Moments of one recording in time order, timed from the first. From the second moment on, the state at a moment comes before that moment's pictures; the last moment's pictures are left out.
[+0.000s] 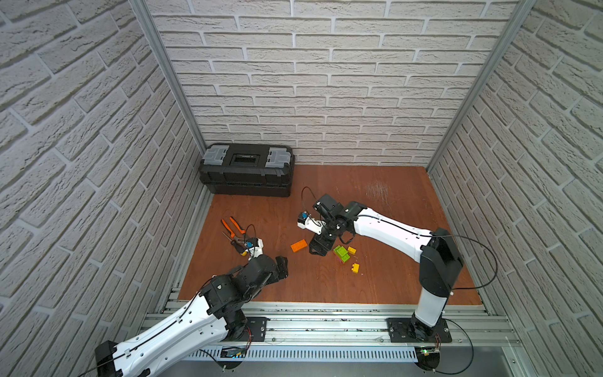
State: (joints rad) left arm -0.93 0.51 0.51 -0.77 -0.38 -1.01; right arm 0.77 1.87 1.52 -0.89 -0.23 -0.32
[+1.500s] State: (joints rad) left arm -0.93 0.36 0.50 -0.89 -0.45 -1.00; right arm 0.85 2.35 1.95 -0.96 -0.05 -0.75
